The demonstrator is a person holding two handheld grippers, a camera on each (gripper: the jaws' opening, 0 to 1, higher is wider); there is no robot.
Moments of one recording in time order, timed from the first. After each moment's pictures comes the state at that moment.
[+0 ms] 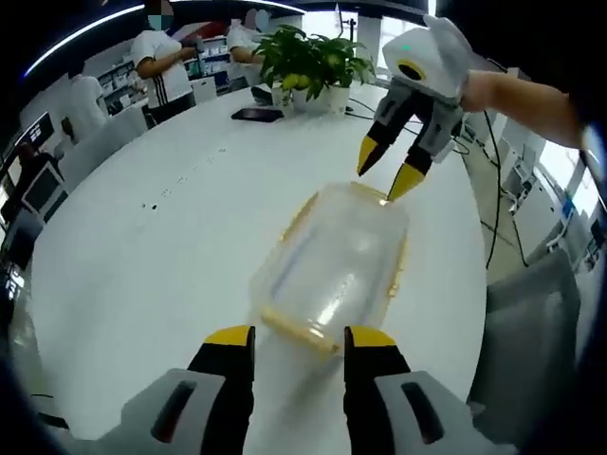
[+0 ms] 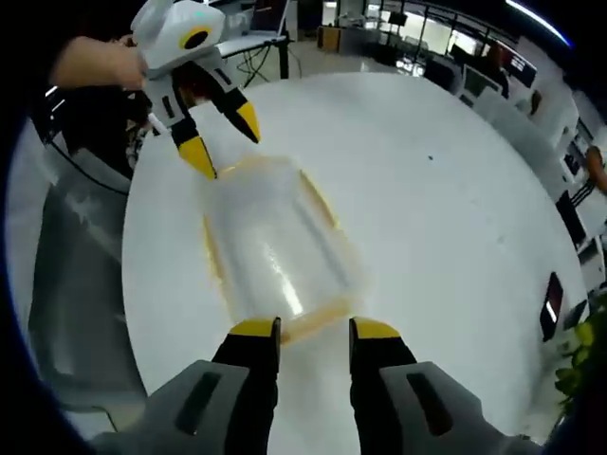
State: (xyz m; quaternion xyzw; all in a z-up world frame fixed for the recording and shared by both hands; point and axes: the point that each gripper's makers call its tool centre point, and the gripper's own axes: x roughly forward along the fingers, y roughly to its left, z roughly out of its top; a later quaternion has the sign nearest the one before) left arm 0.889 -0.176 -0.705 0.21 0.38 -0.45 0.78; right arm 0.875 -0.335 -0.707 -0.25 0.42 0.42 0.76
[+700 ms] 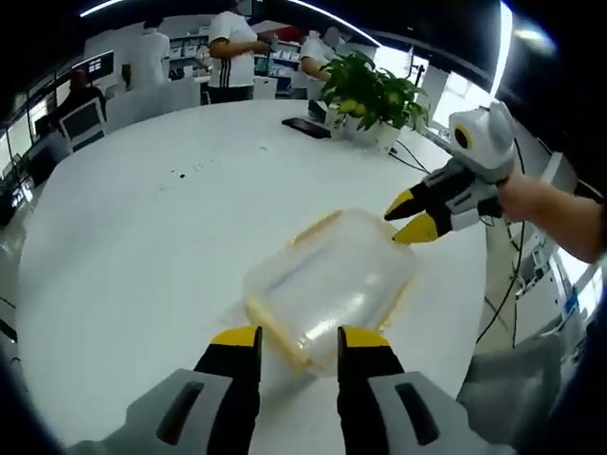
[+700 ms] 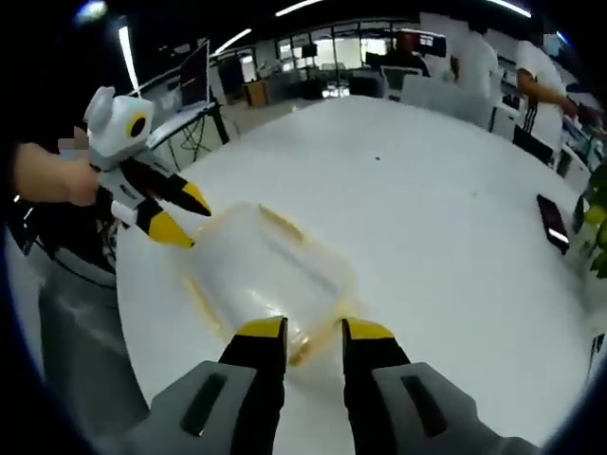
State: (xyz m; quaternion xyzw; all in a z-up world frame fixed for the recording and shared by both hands) left arm 0.884 -0.182 -0.709 0.07 0.40 -0.37 0.83; right arm 0.880 -0.334 -0.711 -0.04 0.39 0.33 0.85
